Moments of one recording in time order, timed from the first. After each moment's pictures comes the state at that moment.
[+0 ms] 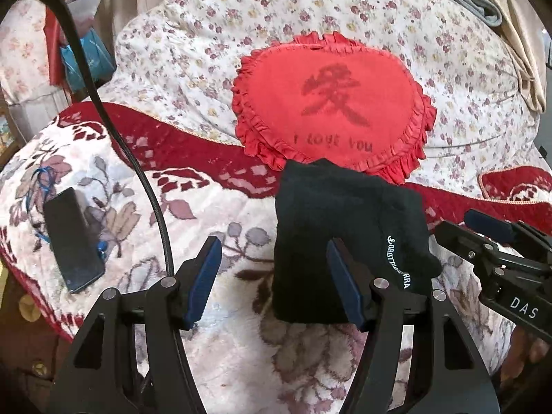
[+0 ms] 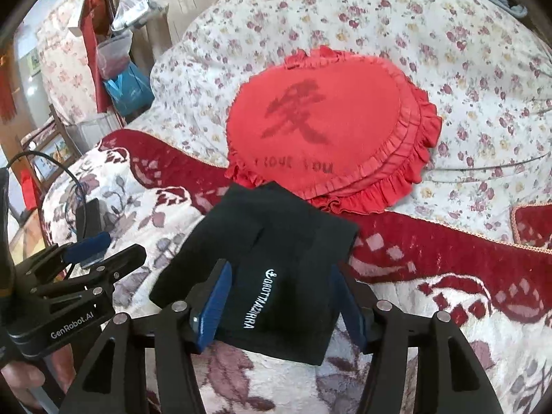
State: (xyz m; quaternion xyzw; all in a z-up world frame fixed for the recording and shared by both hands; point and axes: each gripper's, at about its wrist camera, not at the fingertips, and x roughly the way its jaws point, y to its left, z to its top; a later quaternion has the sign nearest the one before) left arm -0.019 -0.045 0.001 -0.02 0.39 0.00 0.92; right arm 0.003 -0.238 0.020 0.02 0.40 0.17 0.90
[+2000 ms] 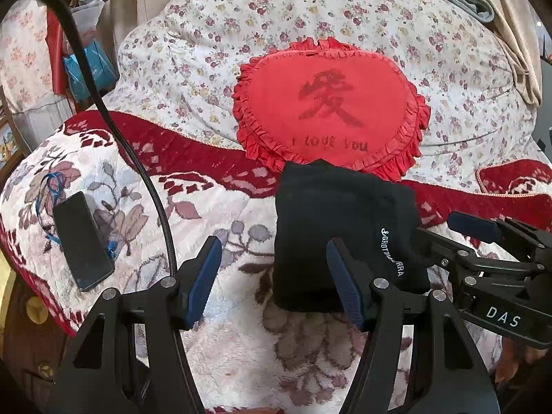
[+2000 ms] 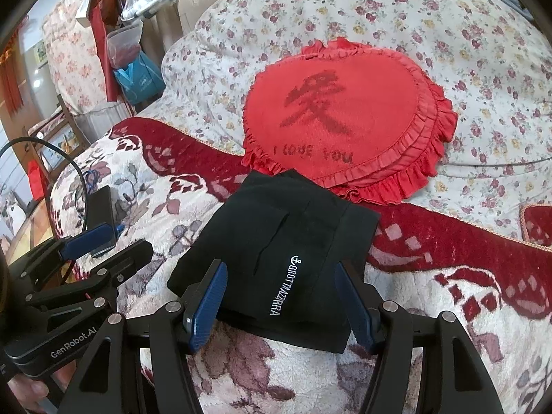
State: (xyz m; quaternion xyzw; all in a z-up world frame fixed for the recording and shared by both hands) left arm -0.036 -0.051 0.009 0.00 0.38 0.01 0.93; right arm -0.003 -0.224 0.016 0.01 0.41 0.19 0.89
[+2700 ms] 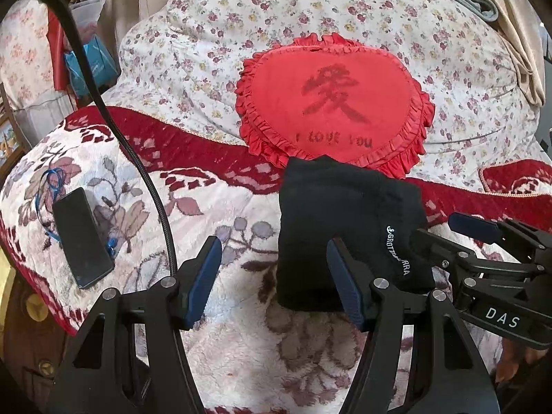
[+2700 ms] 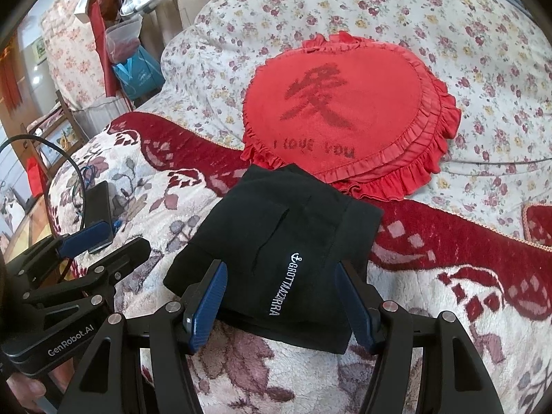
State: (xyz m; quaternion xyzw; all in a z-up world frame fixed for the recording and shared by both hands) left arm -0.031 -0.047 0.004 0.00 0.38 0.01 0.92; right arm 0.003 -0.222 0.010 0.01 0.43 0.20 0.88
